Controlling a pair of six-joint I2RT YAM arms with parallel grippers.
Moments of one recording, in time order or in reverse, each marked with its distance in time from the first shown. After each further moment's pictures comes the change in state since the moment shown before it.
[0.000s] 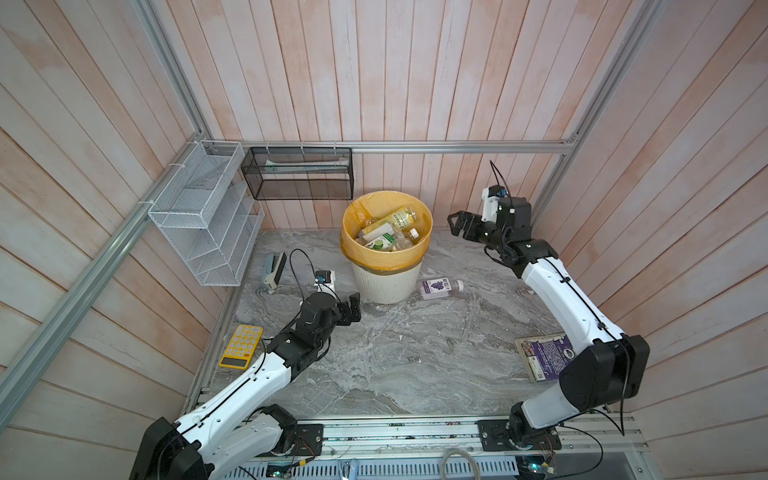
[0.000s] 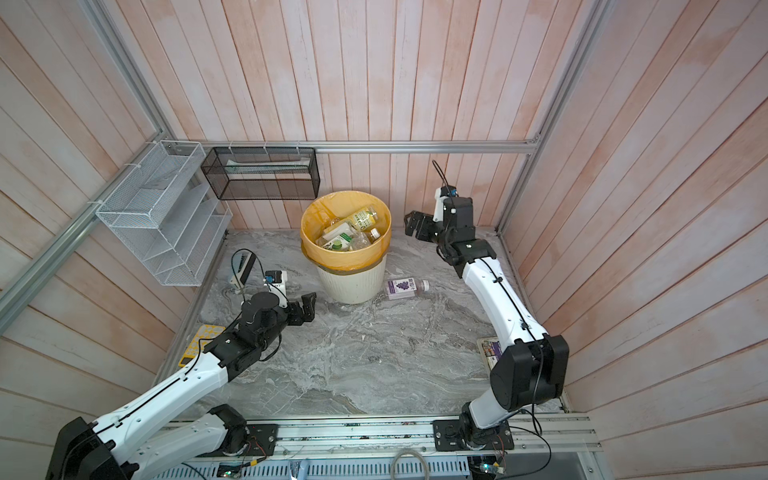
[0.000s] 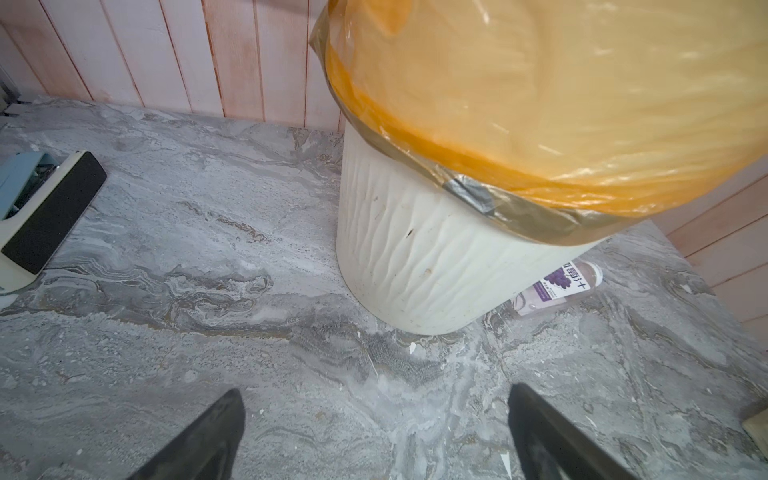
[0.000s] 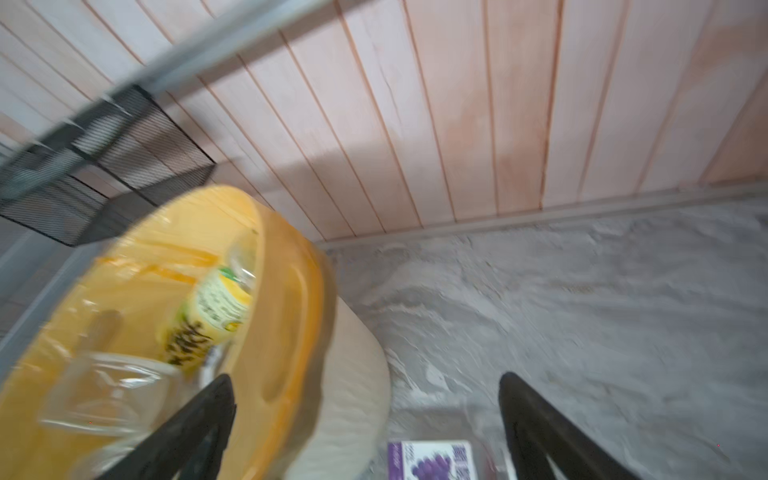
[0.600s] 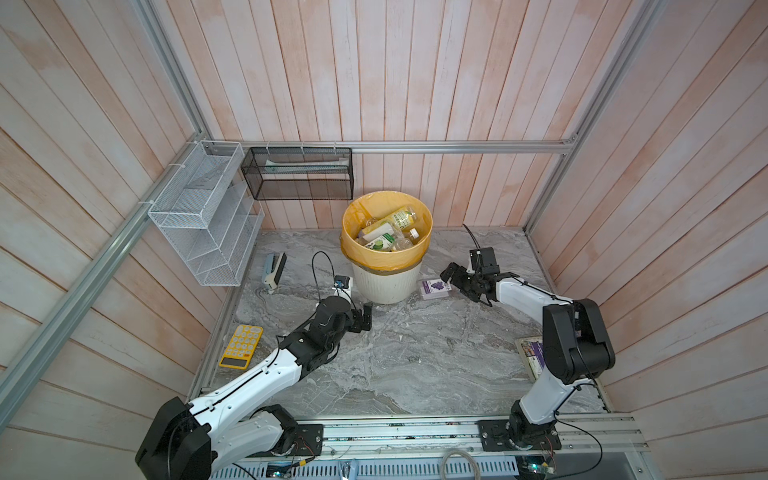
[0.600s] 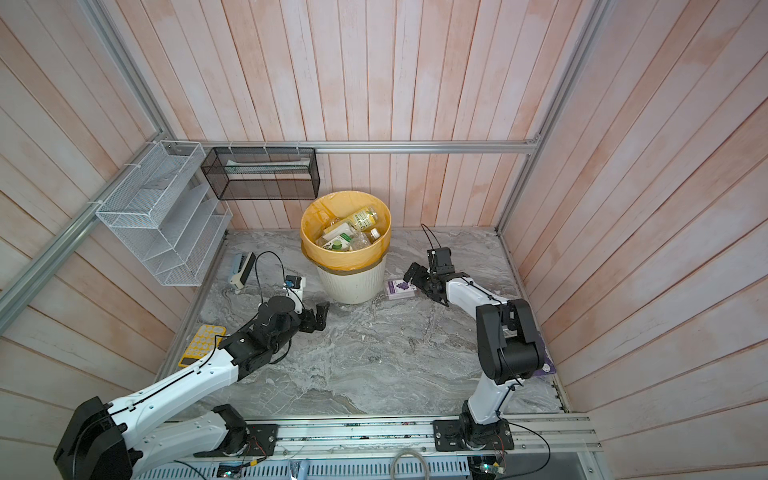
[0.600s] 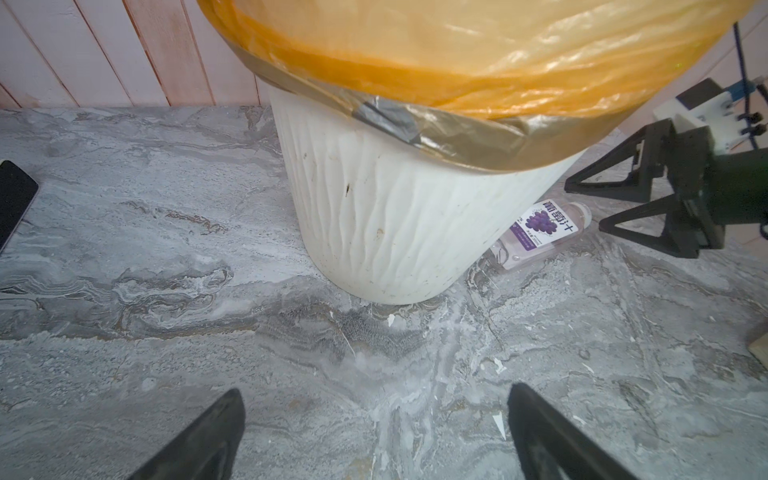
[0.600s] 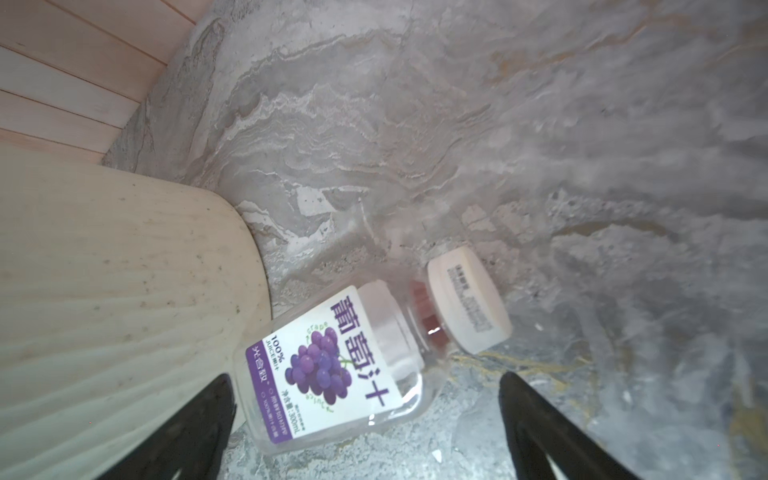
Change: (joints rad) left arm -0.091 0.090 0.000 0.024 -0.008 0.060; right arm 0.036 0.204 -0.298 0.109 -0.009 0.333
